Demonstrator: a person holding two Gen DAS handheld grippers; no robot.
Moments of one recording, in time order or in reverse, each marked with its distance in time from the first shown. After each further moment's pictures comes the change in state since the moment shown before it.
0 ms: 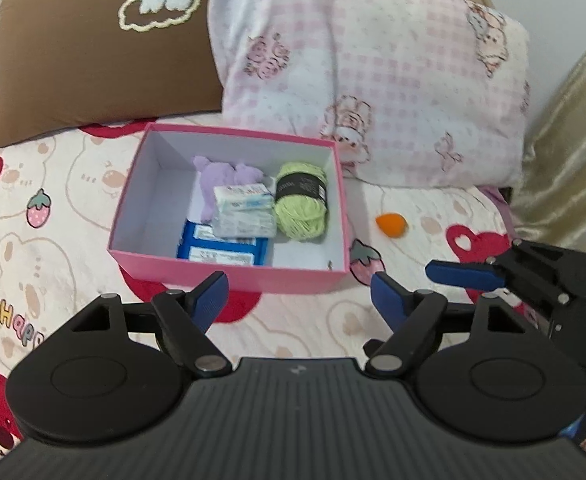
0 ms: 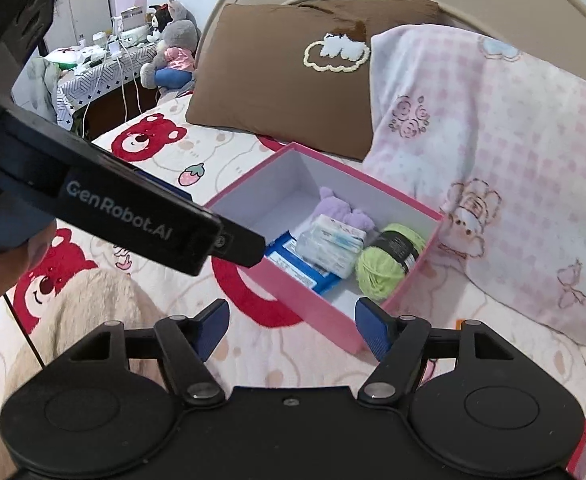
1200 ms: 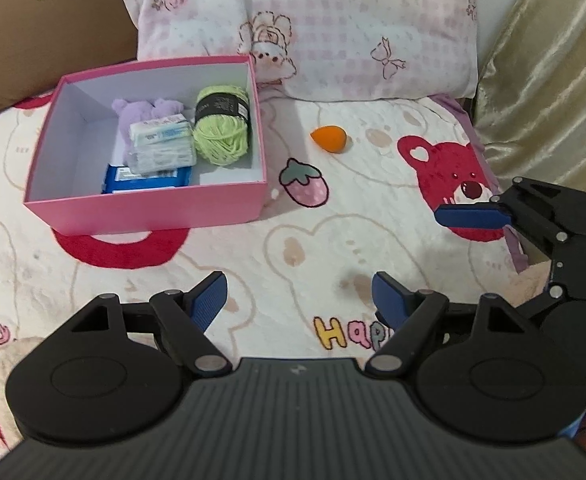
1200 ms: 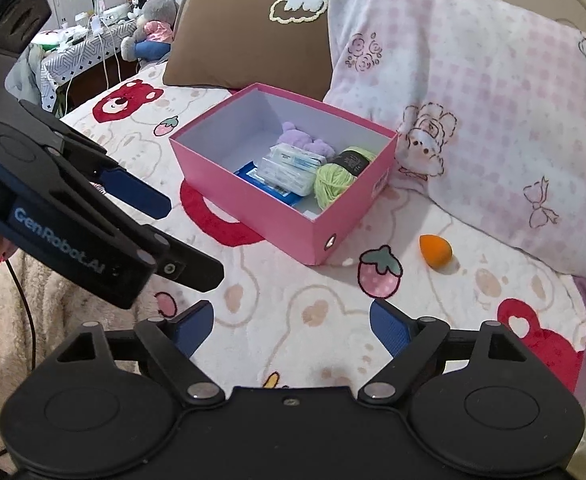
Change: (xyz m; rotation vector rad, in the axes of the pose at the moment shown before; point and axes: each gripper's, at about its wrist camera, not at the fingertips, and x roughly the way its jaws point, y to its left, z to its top) left arm 0.045 -0.069 -0.056 0.123 0.145 -0.065; right arm -0.013 -0.045 -0.084 0.024 0.064 -0.026
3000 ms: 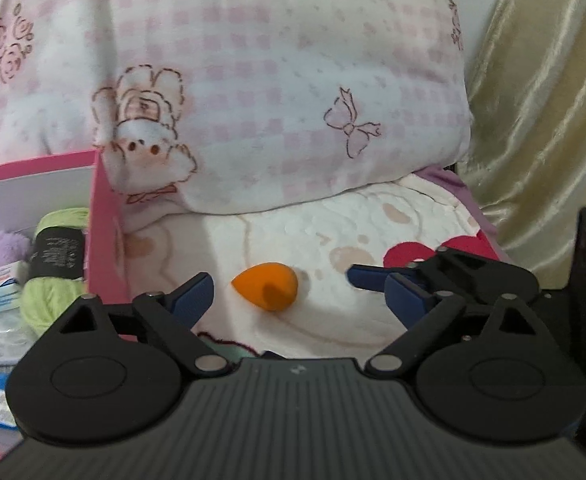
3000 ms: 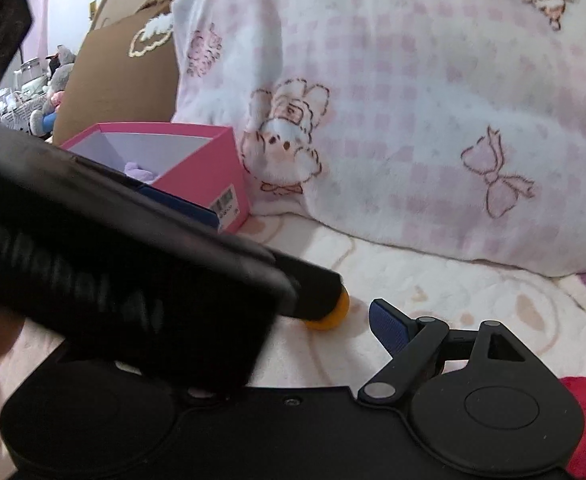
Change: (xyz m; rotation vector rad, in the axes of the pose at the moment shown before) left arm 0.200 -0.051 0.101 0.143 -0.271 -0.128; right arm 0.155 -0.146 -0.021 0.169 -0.234 -0.135
